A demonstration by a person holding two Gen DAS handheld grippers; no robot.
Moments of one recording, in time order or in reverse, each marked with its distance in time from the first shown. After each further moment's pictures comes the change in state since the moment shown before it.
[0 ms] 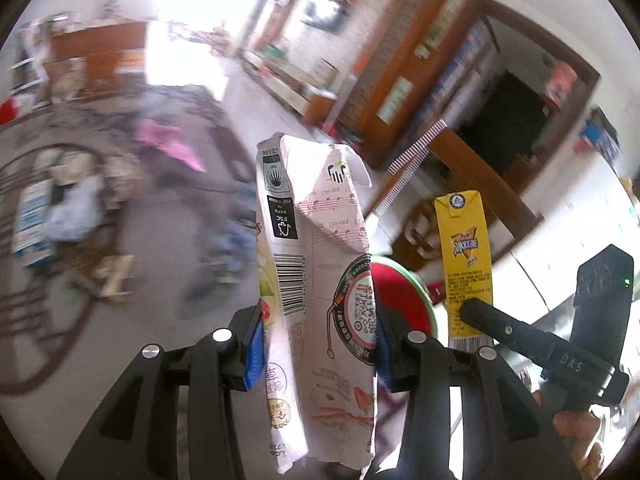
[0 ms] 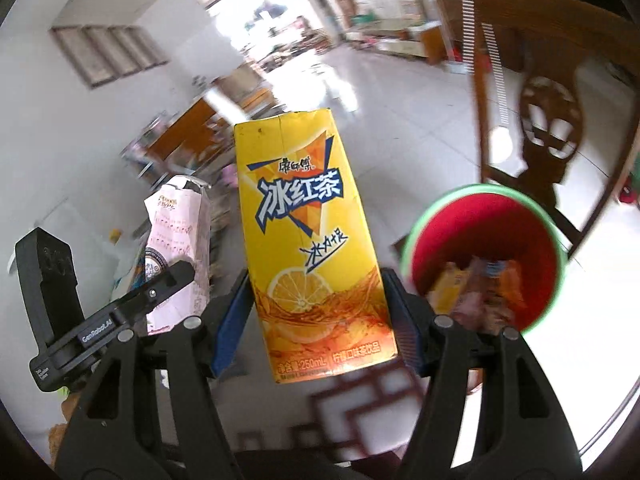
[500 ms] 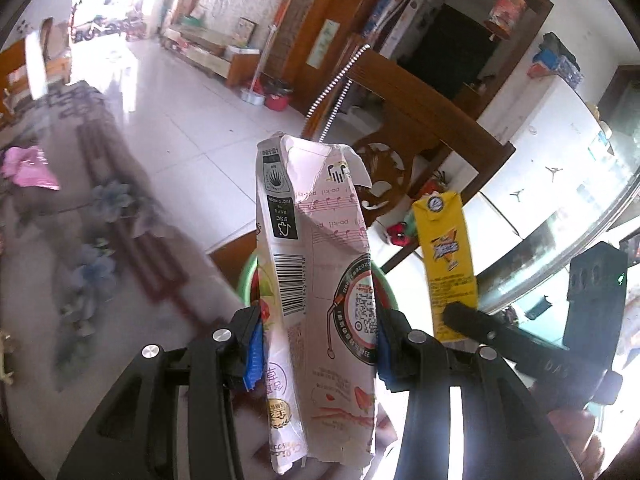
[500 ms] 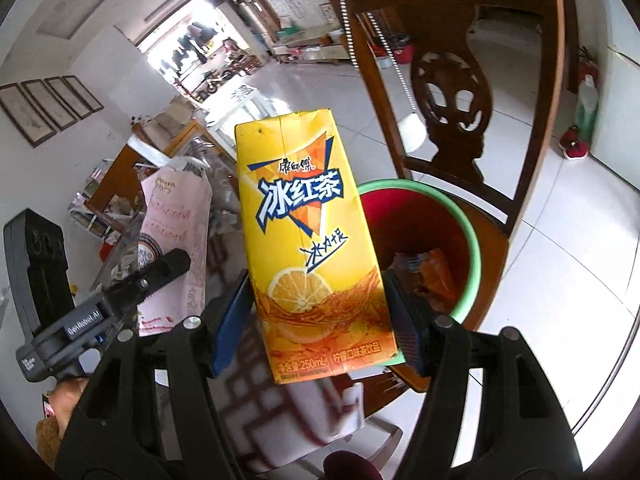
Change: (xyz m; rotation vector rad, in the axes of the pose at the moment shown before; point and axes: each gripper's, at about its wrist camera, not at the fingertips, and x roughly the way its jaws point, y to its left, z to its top) left arm 0.112 -0.077 0.020 0.187 0.173 -0.158; right arm -0.014 -0.100 -0.002 0.179 -0.050 -0.154
